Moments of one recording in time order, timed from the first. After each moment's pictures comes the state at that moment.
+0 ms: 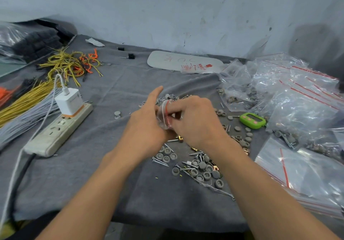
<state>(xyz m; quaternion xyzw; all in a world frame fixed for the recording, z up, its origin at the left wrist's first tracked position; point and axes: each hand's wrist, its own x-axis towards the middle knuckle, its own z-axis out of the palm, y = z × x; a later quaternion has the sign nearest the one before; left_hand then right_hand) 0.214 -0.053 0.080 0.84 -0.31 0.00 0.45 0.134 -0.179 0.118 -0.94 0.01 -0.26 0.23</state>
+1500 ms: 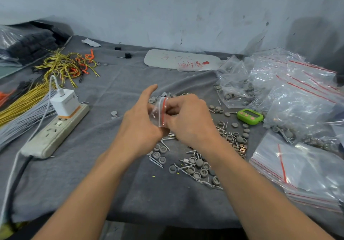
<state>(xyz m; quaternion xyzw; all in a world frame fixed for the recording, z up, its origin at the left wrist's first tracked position) 0.209 -0.050 0.086 0.83 -0.31 0.00 0.46 0.136 -0.171 0.112 -0.89 0.12 -0.23 0.37</state>
